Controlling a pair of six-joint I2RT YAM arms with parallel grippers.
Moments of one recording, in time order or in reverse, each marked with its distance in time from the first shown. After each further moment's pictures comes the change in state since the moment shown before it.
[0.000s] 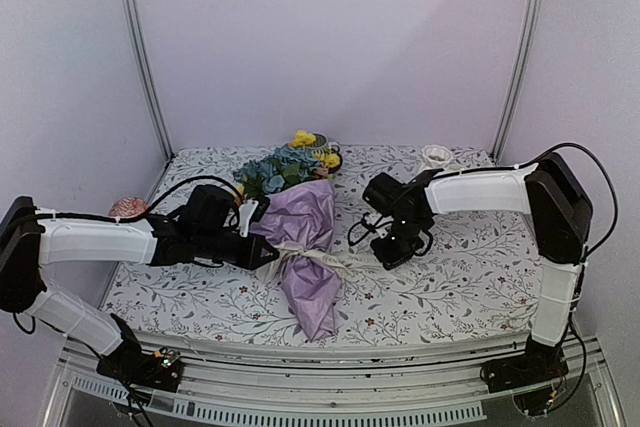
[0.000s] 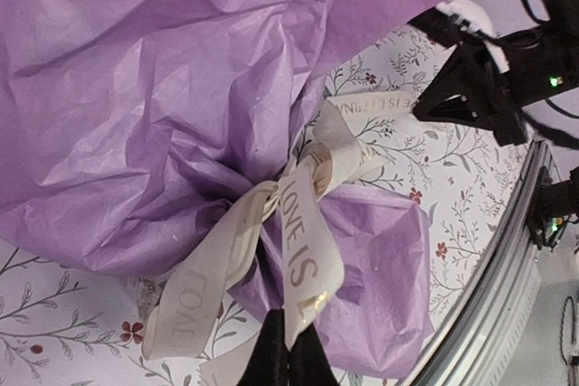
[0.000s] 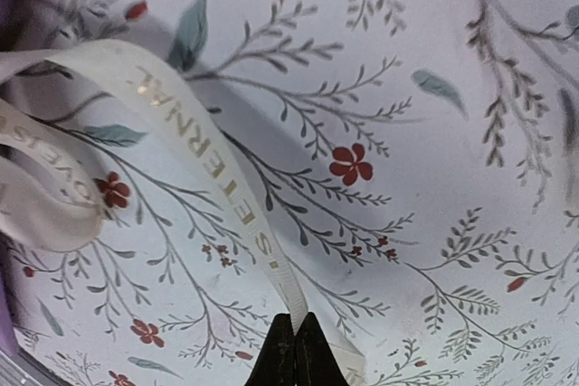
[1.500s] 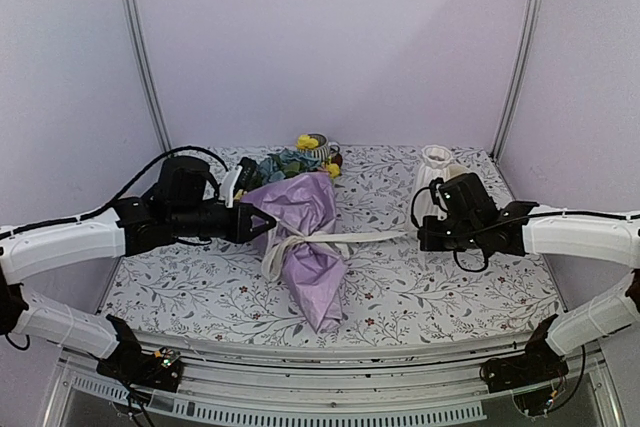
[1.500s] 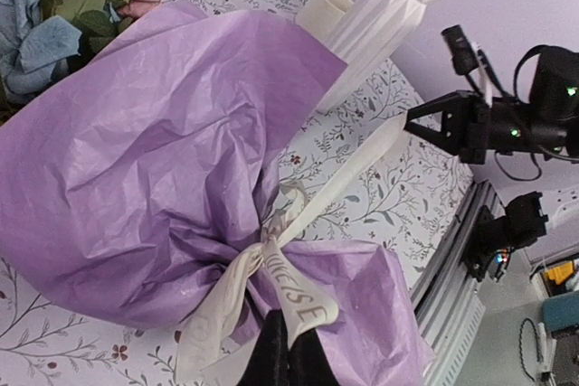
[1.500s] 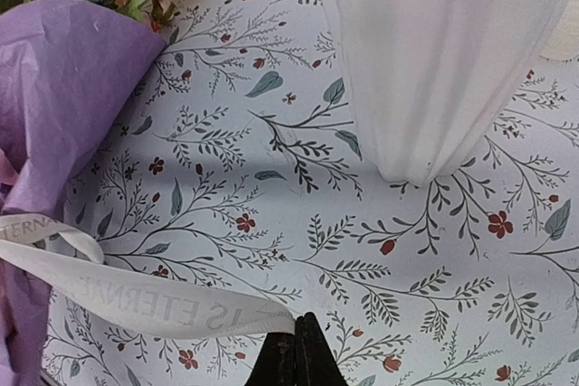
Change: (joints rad) left arm 0.000 -0.179 0.101 -0.084 0.010 -0.031; right arm -0.080 -0.659 -0.592 0.546 0.172 0.372
